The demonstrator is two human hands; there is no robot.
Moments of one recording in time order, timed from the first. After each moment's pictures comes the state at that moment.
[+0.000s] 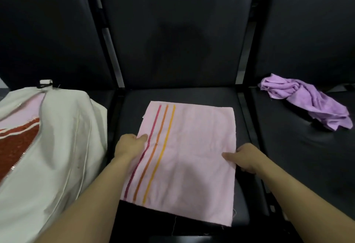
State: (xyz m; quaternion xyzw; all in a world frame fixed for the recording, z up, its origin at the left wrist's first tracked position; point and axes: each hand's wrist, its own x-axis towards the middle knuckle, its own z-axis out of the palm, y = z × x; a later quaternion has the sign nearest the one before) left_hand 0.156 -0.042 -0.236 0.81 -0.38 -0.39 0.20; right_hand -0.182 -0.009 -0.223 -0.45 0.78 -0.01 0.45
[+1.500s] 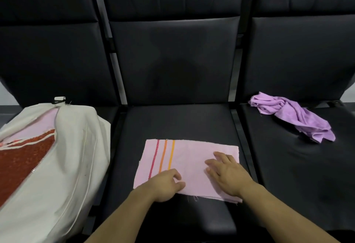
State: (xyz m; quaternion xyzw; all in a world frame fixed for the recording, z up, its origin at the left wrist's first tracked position) left_hand 0.094 0.021 -0.218 0.60 -0.64 -0.46 -0.11; right_hand -0.157 0.025 -0.234 -0.73 0.63 0.07 0.25
